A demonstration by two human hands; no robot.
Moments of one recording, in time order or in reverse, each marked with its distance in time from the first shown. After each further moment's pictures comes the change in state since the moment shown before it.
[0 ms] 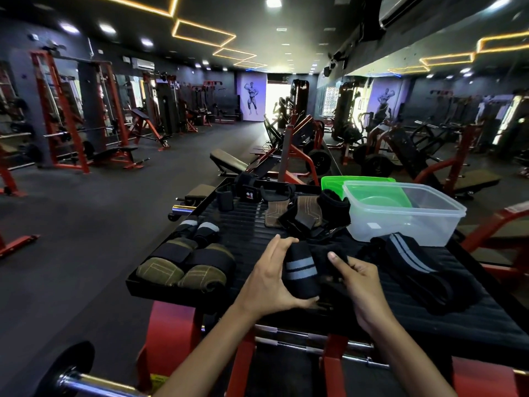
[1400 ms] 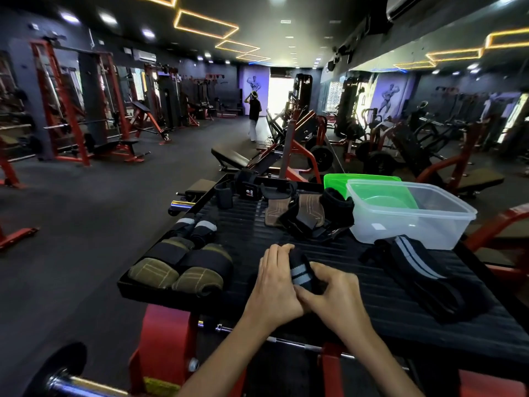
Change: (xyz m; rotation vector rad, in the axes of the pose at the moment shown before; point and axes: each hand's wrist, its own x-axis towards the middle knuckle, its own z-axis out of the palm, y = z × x) left_hand 0.000 0.008 0.021 0.189 -0.015 -0.284; right_hand -0.011 0.006 0.021 -0.774 -0.145 -0.464
